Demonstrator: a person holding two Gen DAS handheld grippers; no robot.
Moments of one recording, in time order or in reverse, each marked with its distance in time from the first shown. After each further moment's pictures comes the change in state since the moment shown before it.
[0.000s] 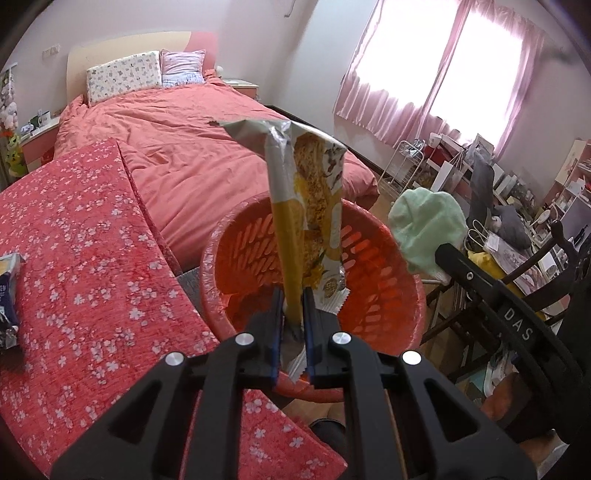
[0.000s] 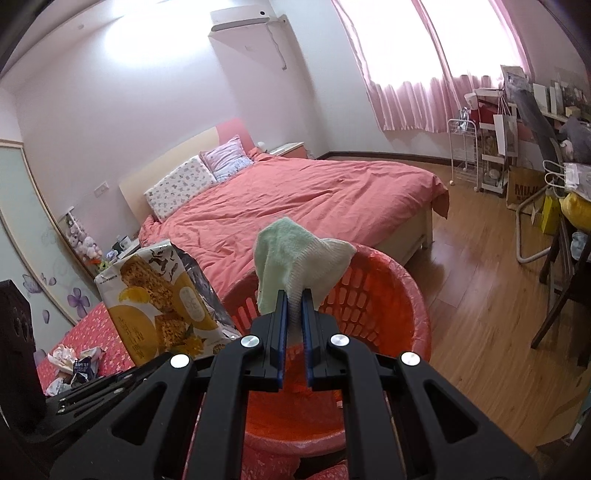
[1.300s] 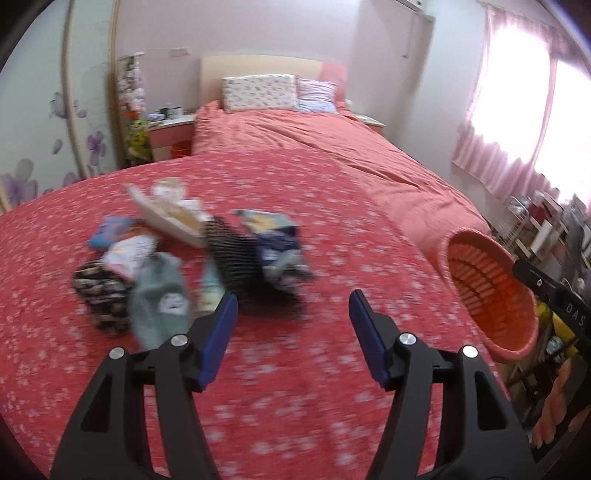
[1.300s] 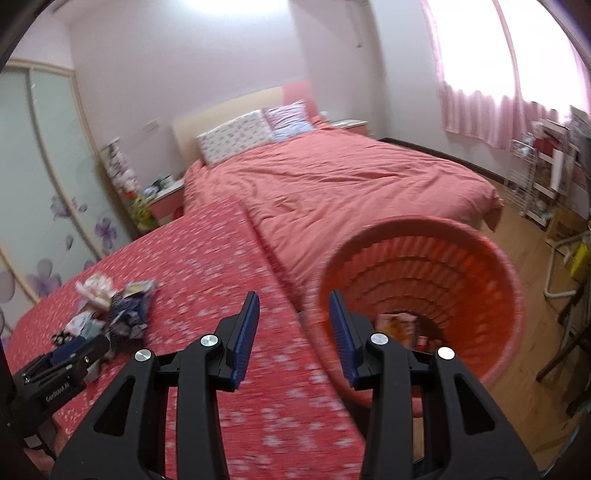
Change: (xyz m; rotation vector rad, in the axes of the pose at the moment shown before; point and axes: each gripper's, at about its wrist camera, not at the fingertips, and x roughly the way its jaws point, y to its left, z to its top) left arm -0.157 0.179 -0.069 -0.222 -0.153 0.433; right arm 0.002 0.134 -0.040 -0.264 0.135 0.140
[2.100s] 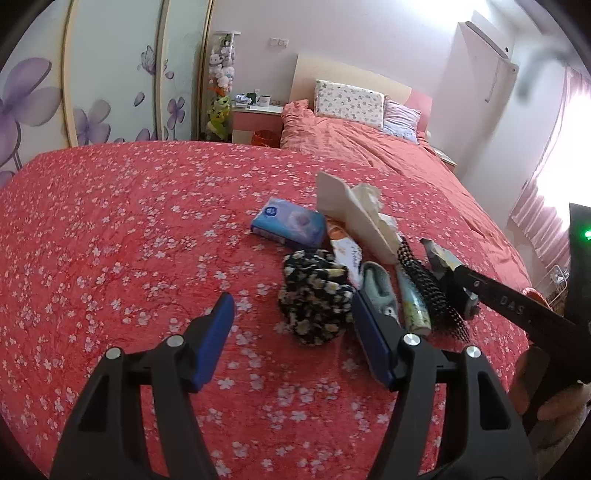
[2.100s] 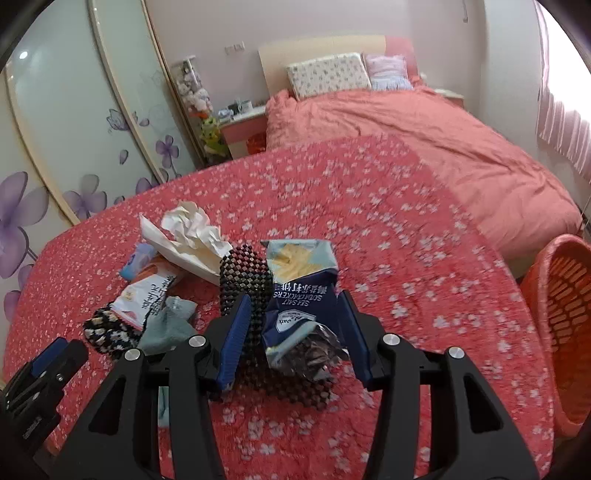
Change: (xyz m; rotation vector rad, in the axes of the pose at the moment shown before) left arm -0.030 0.162 -0.009 -0.257 -0.022 0.153; right arm 0.112 0.169 -0.008 -0.185 0.245 0.182
